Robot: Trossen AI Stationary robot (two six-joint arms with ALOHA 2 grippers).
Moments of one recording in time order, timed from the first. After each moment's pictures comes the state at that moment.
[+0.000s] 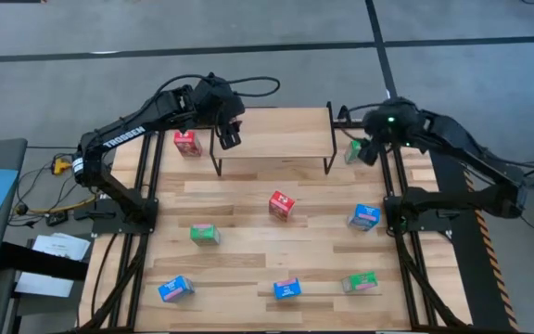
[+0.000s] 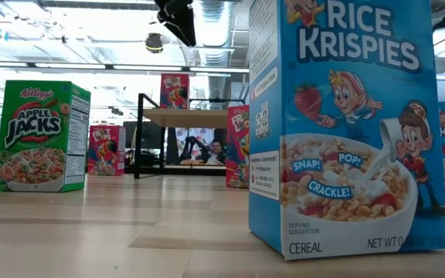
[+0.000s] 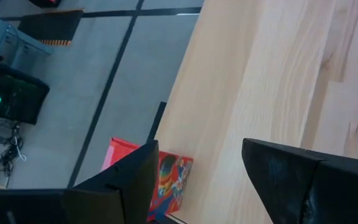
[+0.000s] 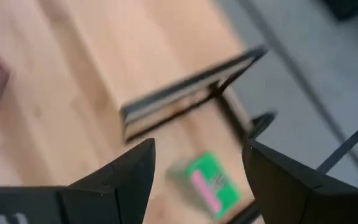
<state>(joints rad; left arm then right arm) 0.40 1.55 1.77 -0.94 -0.38 0.31 -0.57 0.97 1.18 -1.06 0.20 -0.20</state>
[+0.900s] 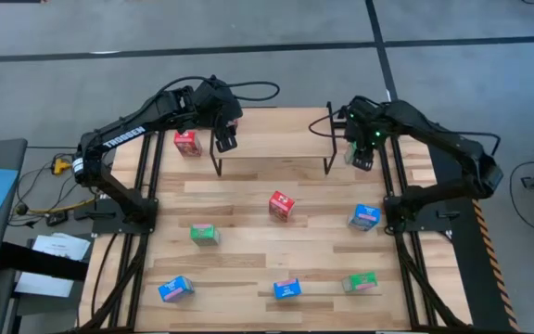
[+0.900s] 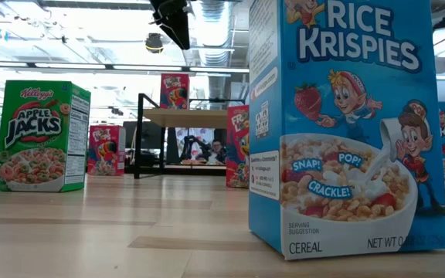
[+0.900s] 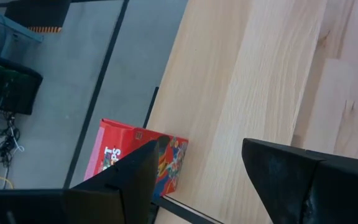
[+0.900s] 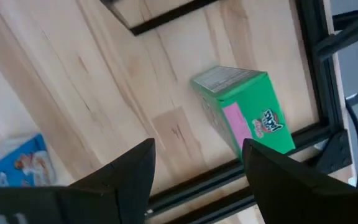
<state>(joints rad) 0.40 1.55 1.77 -1.02 -0.38 0.31 -0.72 1.30 1.18 -1.27 0.10 -0.35</state>
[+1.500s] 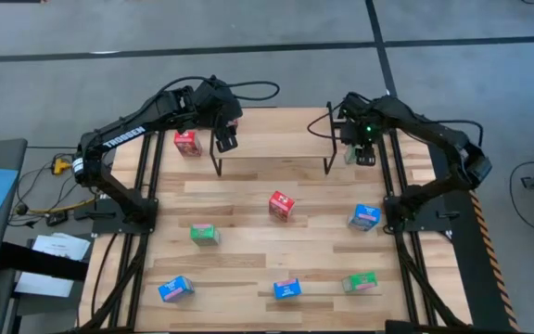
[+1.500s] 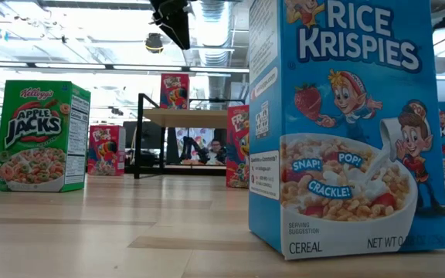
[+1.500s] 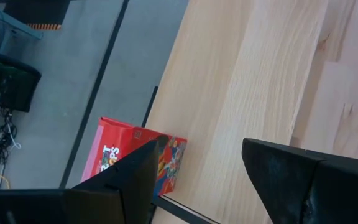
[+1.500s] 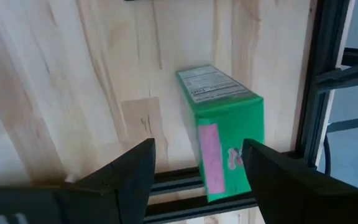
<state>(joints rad) 0.40 1.55 1.77 -1.02 -0.37 0.29 -0.80 1.42 1.18 -1.22 0.14 -0.69</state>
